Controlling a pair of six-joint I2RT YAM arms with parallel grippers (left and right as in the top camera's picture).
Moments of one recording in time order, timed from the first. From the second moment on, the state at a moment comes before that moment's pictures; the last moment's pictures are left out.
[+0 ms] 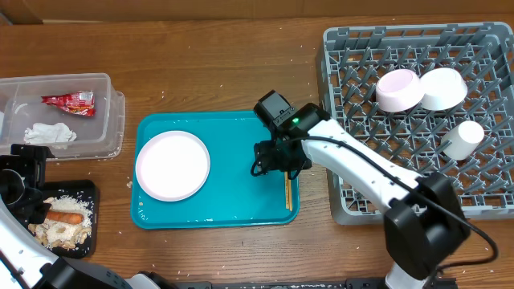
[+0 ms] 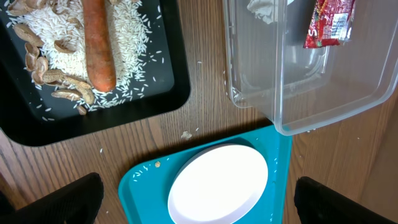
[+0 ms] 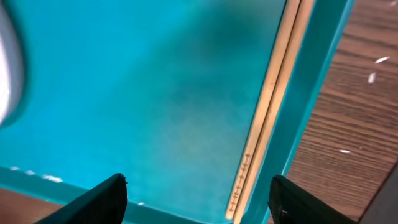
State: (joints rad) left arm 0.89 1.49 1.42 -1.26 0.28 -0.64; right arm 0.67 1.88 1.43 -1.00 -0.13 0.51
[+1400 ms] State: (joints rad) left arm 0.89 1.49 1.42 -1.26 0.28 -0.64; right arm 0.69 2.07 1.62 -1.03 -0.09 0.57
